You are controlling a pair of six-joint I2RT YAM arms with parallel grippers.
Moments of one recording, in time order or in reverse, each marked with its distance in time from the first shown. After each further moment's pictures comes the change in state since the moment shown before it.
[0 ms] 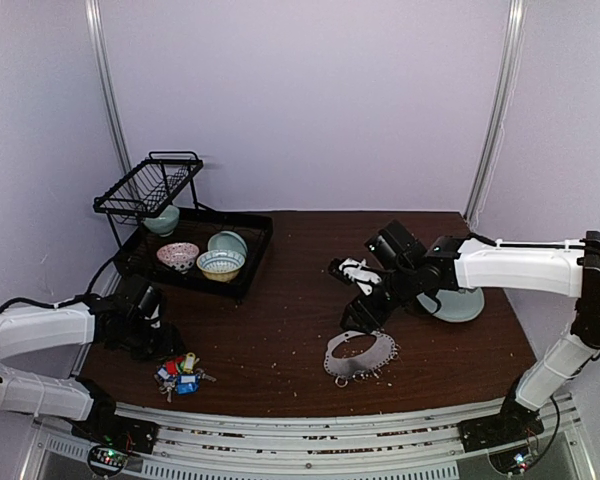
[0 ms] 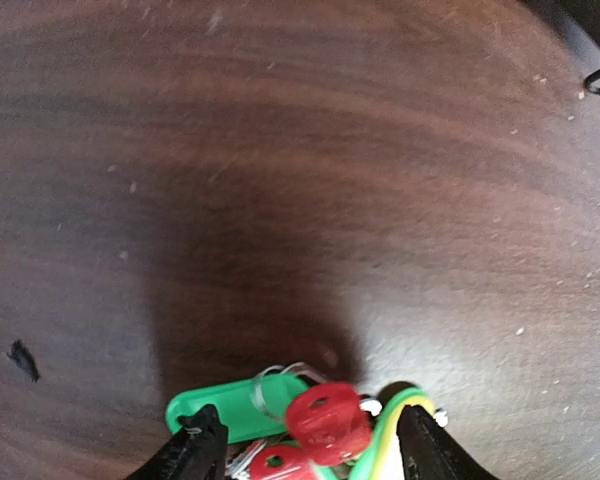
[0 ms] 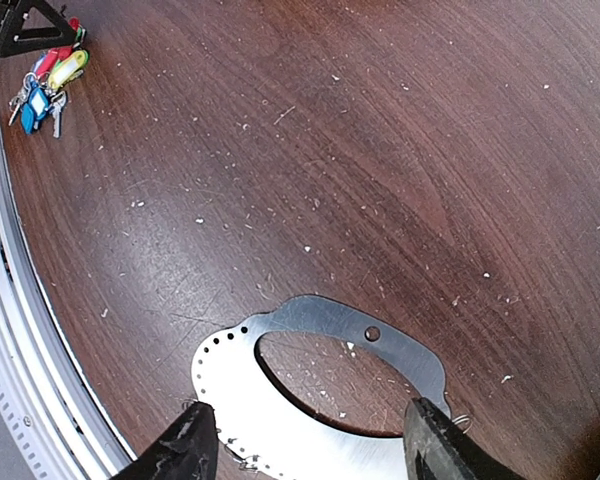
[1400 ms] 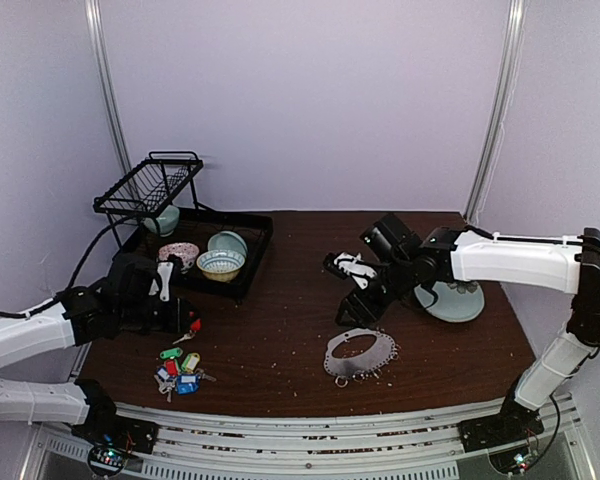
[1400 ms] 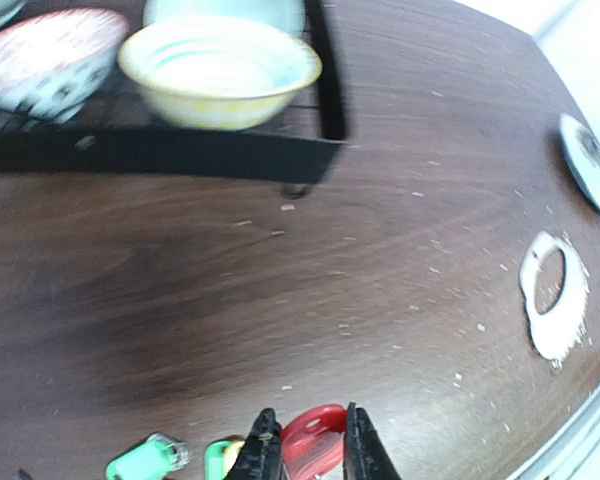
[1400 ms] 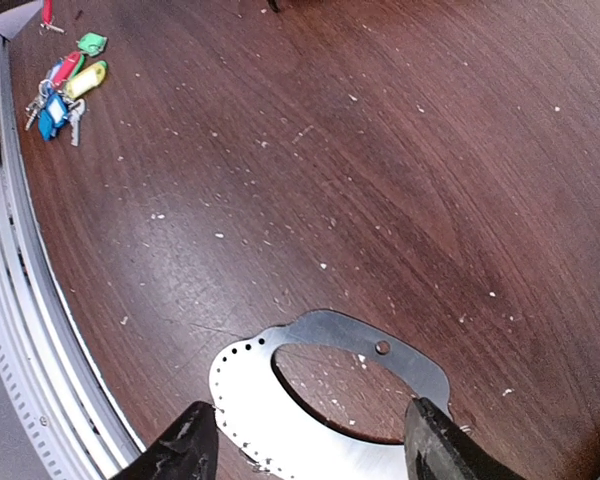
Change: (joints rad) left arm -0.163 -0.180 0.109 0.121 -0.002 0.190; right arm 0.000 0.030 0.074 -0.053 -0.023 -0.010
